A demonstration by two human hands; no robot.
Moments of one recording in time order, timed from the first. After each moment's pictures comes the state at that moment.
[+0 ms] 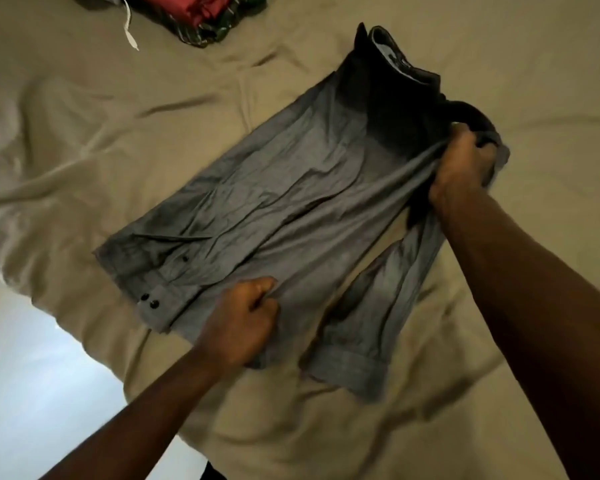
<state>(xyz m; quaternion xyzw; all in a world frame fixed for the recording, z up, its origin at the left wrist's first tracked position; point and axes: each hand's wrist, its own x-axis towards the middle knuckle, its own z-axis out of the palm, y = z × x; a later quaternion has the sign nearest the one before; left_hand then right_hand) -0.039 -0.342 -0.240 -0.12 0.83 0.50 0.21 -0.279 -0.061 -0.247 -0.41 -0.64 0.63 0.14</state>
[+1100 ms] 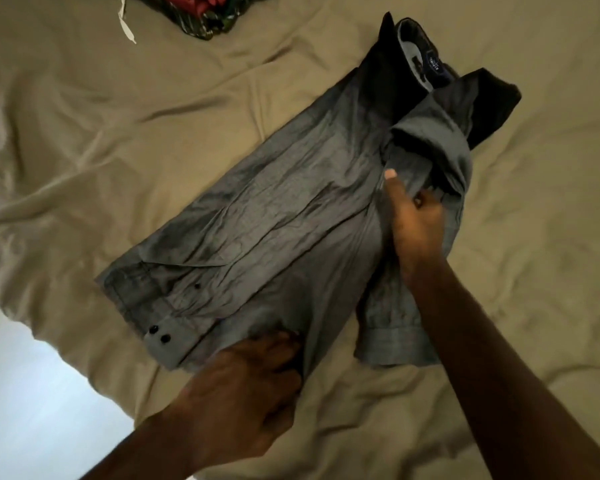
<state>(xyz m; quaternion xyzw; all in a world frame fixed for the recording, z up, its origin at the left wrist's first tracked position) -0.037 -0.381 -0.225 0.32 0.86 0.34 0.18 -0.217 -0.148 -0.271 -0.31 -0.77 0.56 -0.02</state>
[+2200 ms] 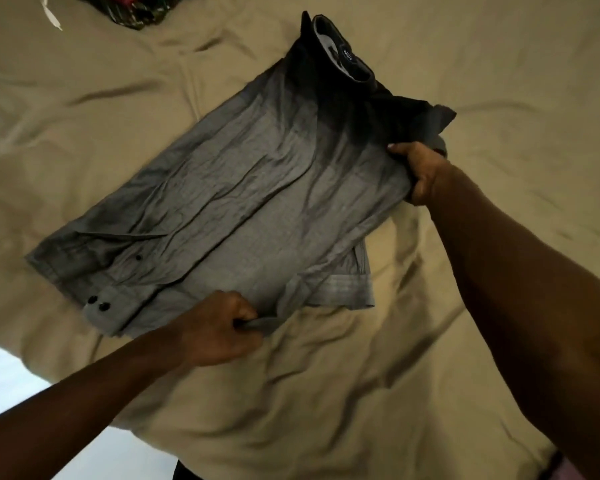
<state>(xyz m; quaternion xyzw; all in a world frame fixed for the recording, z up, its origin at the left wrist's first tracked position) -0.041 -0.350 -0.271 0.13 0.81 0.42 0.39 -0.257 -0.006 -0.245 -0.43 -0.60 0.66 -0.12</state>
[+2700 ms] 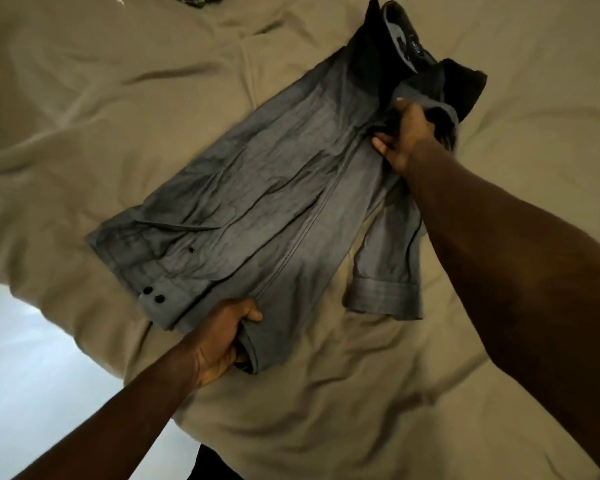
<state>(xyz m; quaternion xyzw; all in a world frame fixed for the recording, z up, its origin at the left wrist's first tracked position) -0.017 -0.373 -0.282 -0.42 0.47 0.69 0.35 -0.322 -0.126 -0.284 -0.39 -0.59 0.70 -0.10</state>
